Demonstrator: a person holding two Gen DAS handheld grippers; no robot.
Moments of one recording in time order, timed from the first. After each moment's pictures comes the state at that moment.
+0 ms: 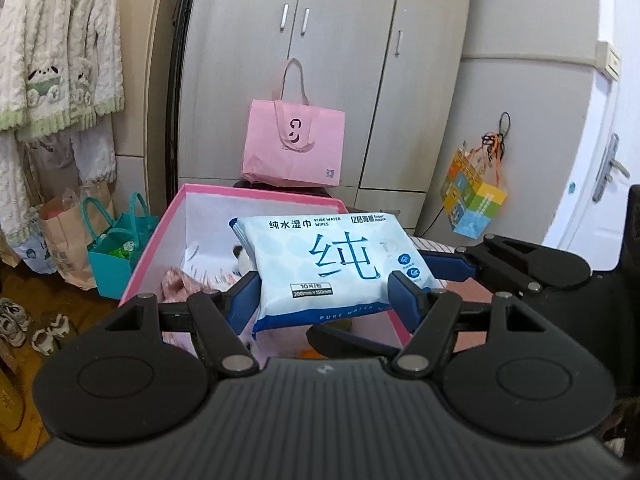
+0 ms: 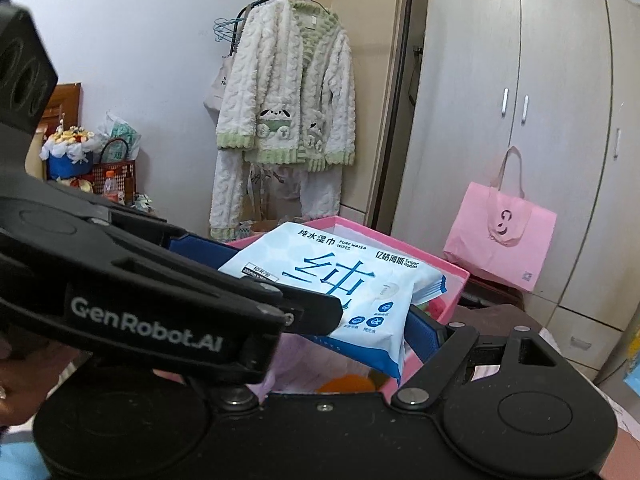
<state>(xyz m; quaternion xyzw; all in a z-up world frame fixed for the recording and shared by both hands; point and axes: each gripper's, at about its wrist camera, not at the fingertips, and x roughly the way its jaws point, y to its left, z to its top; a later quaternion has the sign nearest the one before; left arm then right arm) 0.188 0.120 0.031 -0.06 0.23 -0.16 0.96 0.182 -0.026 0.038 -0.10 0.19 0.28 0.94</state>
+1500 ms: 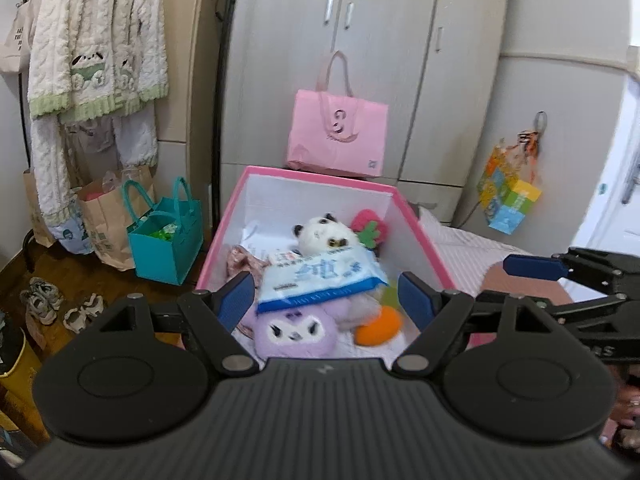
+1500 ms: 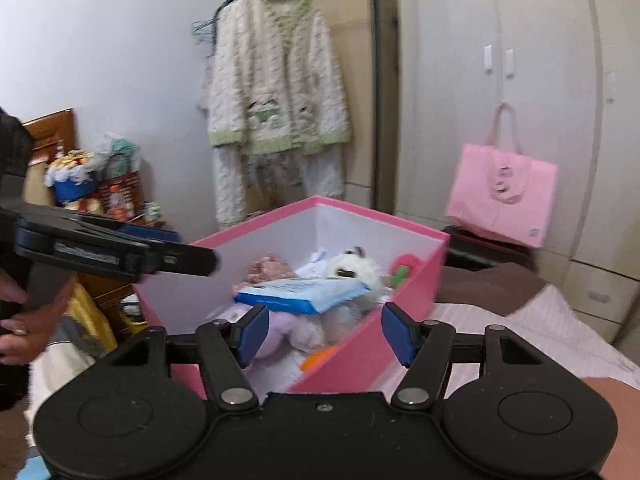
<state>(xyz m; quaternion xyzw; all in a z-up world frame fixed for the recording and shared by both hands) 0.154 0.150 0.028 -0.06 0.24 -0.11 0.96 0.169 -0.088 0.037 -0.05 0.23 0.26 0.94</state>
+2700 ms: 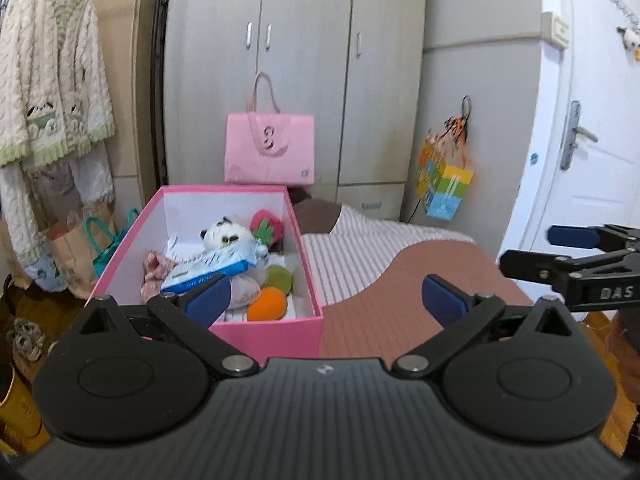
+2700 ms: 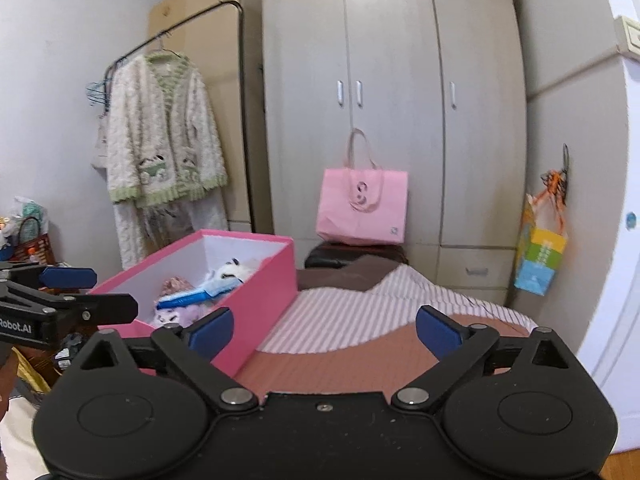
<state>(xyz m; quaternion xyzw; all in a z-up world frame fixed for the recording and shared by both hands) 0.075 0.058 0.042 0.00 0.21 -0.16 0.96 0.060 -0.182 0.069 0.01 0.21 0.09 0.97</state>
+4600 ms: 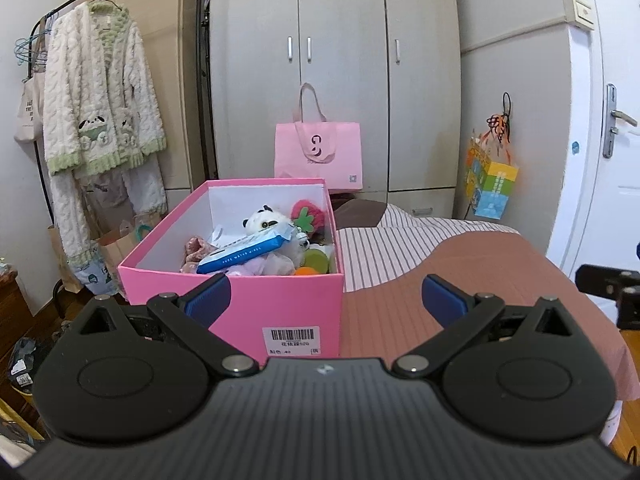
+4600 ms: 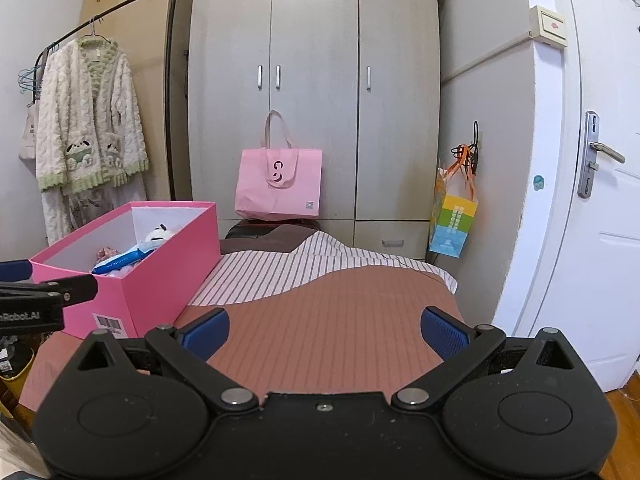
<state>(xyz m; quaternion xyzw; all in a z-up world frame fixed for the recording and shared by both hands) 0.037 0.036 0.007 0.03 0.17 -0.08 0.98 0.002 -0.189 0.037 0.00 0.21 -0.04 0.98</state>
